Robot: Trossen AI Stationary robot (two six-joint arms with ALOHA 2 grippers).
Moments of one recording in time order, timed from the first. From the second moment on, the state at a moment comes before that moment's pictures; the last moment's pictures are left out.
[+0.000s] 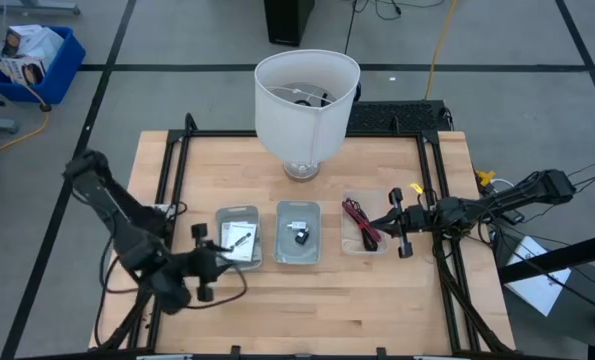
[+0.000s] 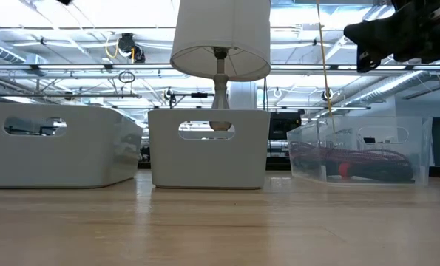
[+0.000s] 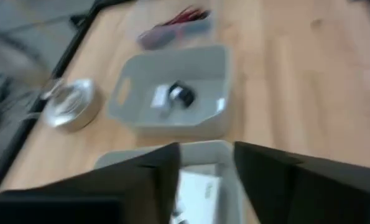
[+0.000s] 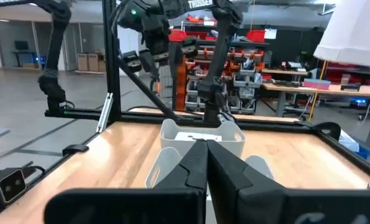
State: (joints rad) left arm -0.84 1.29 1.06 -0.88 -0.82 -0.66; right arm 0.24 0.56 0.07 0.57 0.16 -0.04
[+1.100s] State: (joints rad) left arm -0.67 0.73 0.11 0.50 -0.52 0.15; right arm 0.56 1.12 0.73 -0.45 0.37 0.37
